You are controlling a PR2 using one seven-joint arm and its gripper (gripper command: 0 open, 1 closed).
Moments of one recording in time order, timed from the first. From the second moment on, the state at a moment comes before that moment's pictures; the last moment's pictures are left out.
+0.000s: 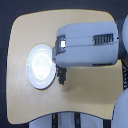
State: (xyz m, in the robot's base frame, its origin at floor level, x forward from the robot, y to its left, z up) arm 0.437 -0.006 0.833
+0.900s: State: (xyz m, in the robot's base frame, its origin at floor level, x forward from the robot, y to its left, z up) arm 0.432 0.134 0.862
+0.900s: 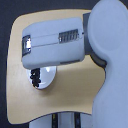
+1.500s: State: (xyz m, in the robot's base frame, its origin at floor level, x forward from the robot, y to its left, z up) arm 0.442 0.158 0.816
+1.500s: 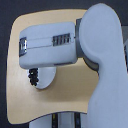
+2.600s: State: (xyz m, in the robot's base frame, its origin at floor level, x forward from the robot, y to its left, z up) arm 0.433 0.138 0.752
